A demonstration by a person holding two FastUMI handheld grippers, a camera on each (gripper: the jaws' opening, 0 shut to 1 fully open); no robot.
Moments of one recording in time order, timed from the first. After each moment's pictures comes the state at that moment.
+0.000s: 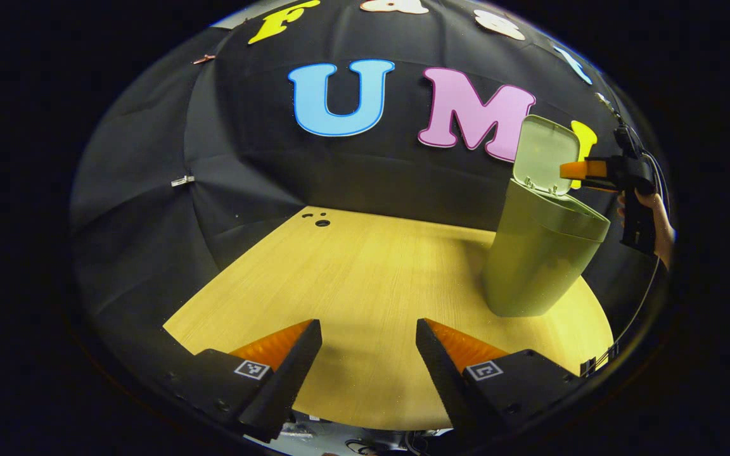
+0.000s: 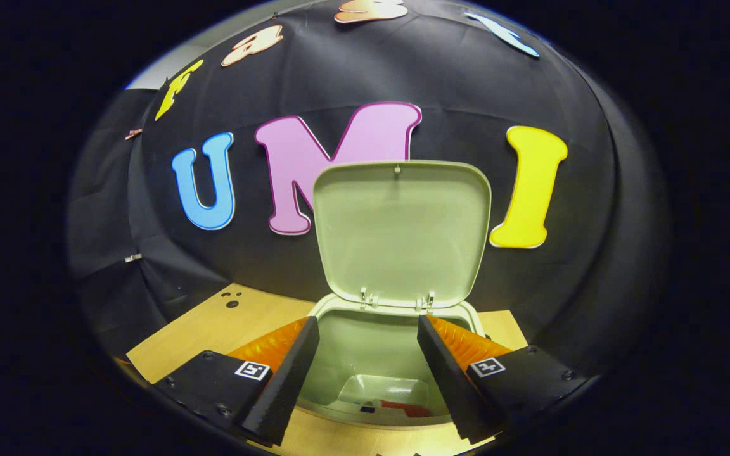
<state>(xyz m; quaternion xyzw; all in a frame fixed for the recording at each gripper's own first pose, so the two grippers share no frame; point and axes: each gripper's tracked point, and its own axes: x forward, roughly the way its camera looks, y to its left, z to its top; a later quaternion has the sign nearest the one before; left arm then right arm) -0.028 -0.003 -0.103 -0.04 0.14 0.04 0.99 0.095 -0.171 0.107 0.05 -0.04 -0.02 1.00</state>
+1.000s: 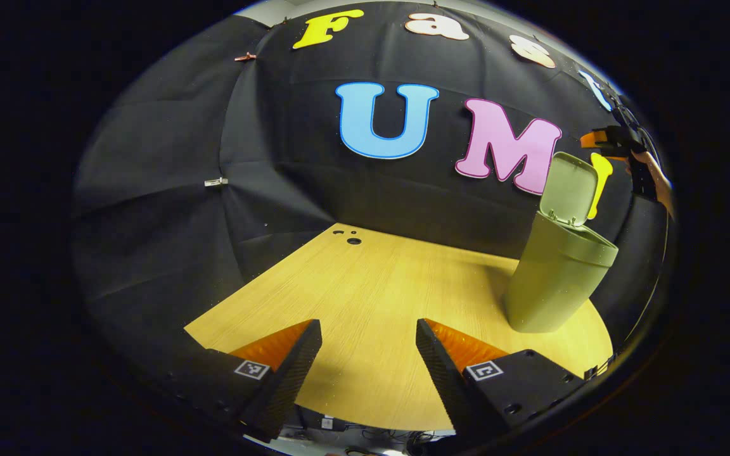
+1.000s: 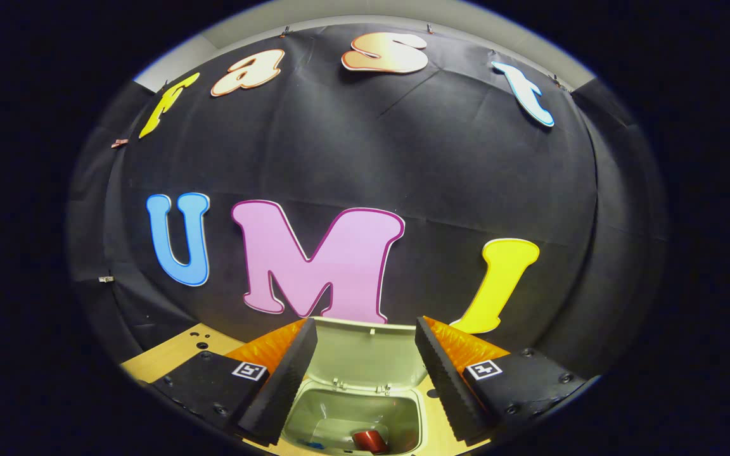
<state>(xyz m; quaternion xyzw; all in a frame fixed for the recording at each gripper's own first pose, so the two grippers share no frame) -0.043 0.060 -0.085 -0.08 0.08 0.07 0.99 0.094 -0.200 0.272 0.00 -0.12 -0.11 0.99</state>
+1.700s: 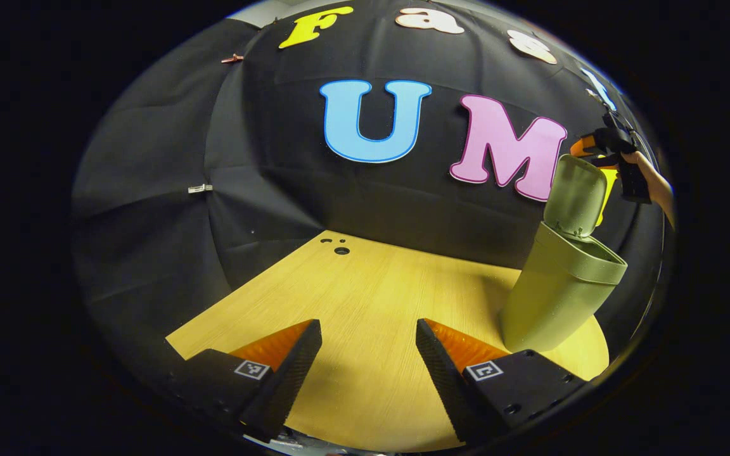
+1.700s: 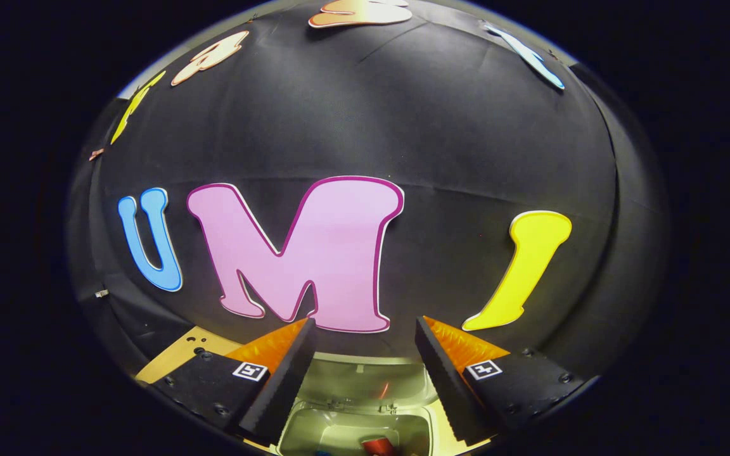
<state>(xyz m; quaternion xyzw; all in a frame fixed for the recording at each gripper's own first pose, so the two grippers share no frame) 0.010 0.035 -0.066 -0.07 0.09 0.07 0.99 0.176 -0.226 0.258 0.05 -0.06 -0.10 0.99</state>
